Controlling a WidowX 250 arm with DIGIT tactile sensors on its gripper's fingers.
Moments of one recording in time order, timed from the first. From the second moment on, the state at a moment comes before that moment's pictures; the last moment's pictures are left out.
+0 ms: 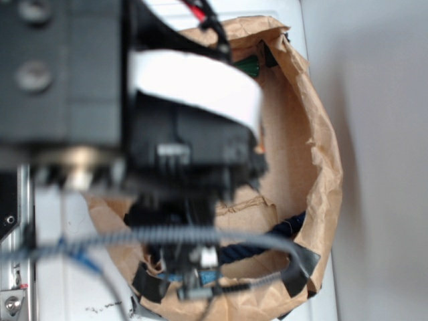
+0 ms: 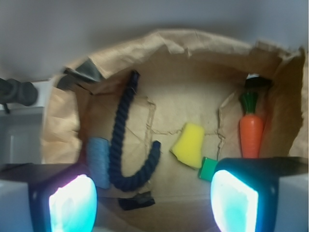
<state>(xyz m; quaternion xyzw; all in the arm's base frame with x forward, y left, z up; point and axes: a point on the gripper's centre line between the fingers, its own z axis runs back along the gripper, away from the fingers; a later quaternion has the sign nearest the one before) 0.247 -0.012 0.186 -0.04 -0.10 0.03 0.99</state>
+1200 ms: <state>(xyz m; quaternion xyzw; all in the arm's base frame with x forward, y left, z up) 0.250 -0.001 0.086 -0.01 -0.05 0.07 1.00</state>
